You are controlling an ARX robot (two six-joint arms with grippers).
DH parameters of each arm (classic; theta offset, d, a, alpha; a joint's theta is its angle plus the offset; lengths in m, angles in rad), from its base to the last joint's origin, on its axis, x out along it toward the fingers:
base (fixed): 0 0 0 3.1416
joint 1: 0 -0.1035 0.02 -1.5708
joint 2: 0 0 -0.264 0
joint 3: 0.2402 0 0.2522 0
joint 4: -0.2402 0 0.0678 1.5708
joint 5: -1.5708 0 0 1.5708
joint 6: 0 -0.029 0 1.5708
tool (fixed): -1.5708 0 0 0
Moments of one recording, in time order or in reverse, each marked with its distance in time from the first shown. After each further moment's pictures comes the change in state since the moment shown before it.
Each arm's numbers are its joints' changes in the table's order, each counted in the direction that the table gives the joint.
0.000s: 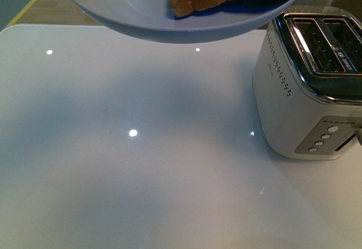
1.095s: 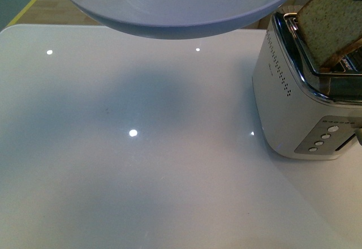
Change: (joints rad) left arm -0.008 0.000 -0.002 0.000 0.013 0.000; right arm 0.057 -0.220 0.072 0.024 0.524 1.032
